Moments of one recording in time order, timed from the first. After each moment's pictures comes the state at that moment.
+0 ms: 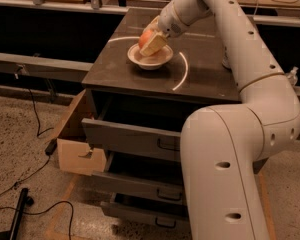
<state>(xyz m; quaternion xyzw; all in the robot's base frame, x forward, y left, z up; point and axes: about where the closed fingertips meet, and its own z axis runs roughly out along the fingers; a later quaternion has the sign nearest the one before) 0.786 -0.006 0.893 -0.65 0.65 0.16 0.36</state>
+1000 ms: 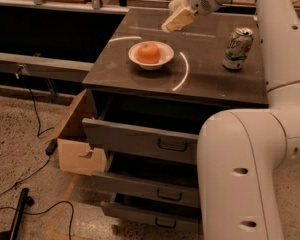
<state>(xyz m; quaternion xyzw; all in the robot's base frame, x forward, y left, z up) 0.791 -0.075 0.972 -0.58 0.67 0.13 0.44</state>
